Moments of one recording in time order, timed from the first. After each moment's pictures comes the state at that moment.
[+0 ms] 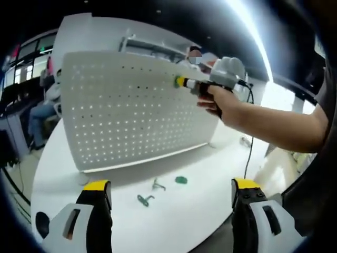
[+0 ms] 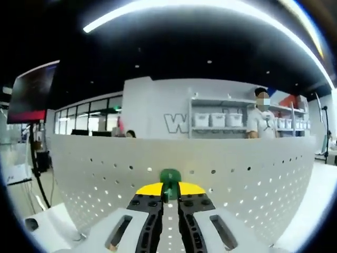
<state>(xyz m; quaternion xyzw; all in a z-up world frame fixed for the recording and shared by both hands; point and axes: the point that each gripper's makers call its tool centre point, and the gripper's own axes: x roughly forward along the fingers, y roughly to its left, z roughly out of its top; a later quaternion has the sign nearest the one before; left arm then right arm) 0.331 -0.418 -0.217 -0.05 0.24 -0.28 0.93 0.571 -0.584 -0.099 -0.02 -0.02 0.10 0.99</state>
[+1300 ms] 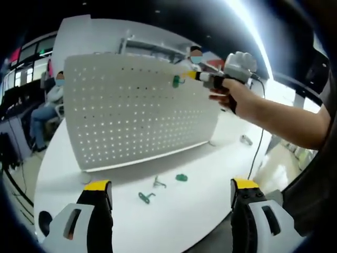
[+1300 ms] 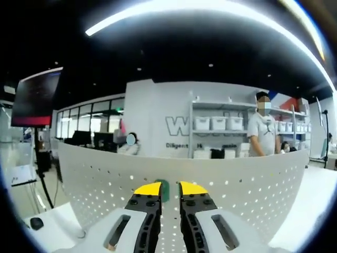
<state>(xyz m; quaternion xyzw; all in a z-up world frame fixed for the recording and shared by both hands) 0.321 -0.415 -0.216 -0.04 0.23 -0.27 0.93 0.537 -0.609 -0.072 -0.02 -0.03 0.11 0.99</state>
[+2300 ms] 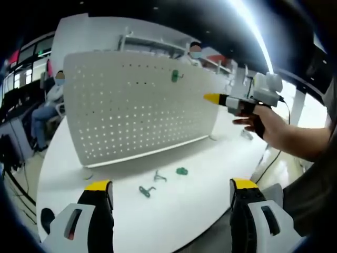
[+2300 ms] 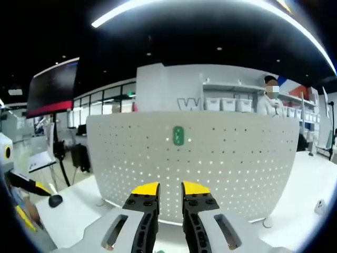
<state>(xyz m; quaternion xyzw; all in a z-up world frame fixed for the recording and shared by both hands) 0.311 -0.414 -0.223 -0.02 0.25 -0.27 0.93 0.443 -0.605 -0.151 -0.02 0.05 0.16 0.98</state>
